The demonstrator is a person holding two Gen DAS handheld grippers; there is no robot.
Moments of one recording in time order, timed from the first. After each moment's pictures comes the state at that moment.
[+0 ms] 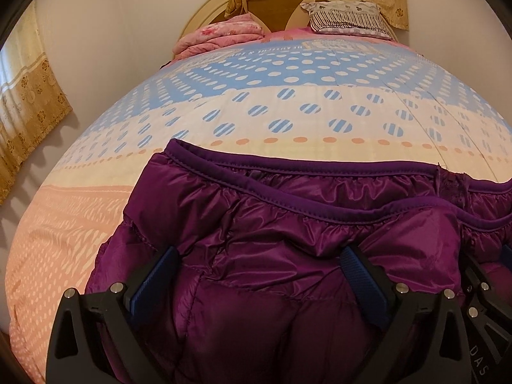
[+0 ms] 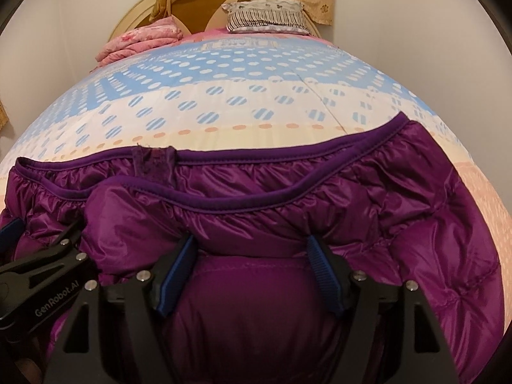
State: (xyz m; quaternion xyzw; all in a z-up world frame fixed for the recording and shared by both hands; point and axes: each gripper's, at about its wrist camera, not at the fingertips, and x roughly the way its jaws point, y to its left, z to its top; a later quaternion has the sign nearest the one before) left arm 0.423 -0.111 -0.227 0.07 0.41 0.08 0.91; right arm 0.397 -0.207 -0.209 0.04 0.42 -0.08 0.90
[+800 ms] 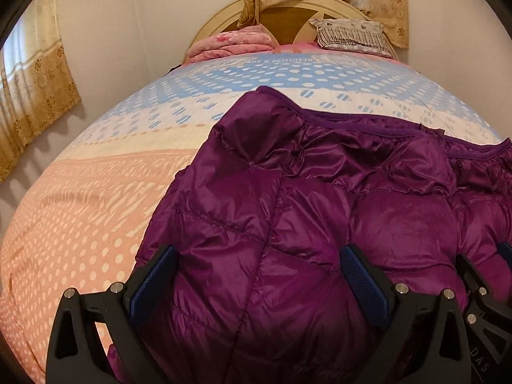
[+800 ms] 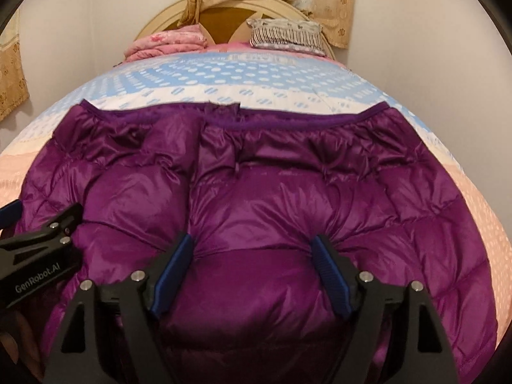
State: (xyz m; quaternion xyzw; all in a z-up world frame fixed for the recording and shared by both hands) left arm 0.341 -0.068 -0.228 0.04 0.38 0.07 0.92; right arm 0.319 -0.164 -0.207 0.00 0.39 -0.05 0.92
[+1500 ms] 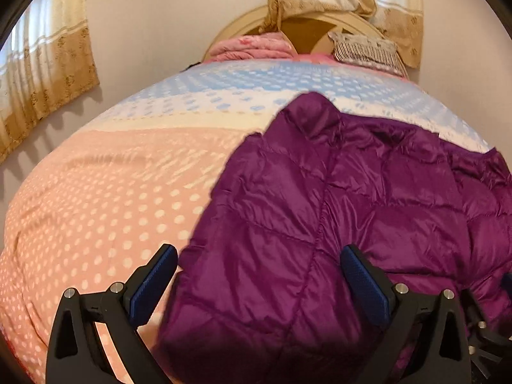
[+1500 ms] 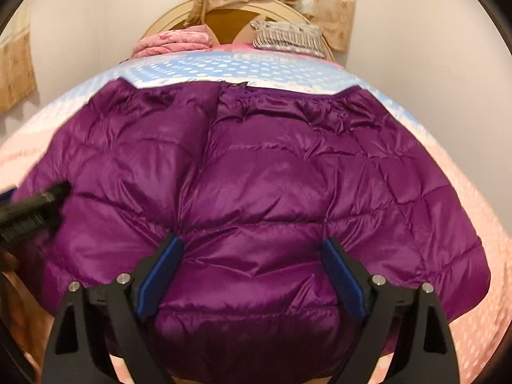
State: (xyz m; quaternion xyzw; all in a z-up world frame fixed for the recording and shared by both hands) left arm 0.261 -0.023 -0.220 -0.01 0.36 0.09 0.93; right arm 0.246 -0.151 -0.226 -0.03 0.38 -0.05 0.92
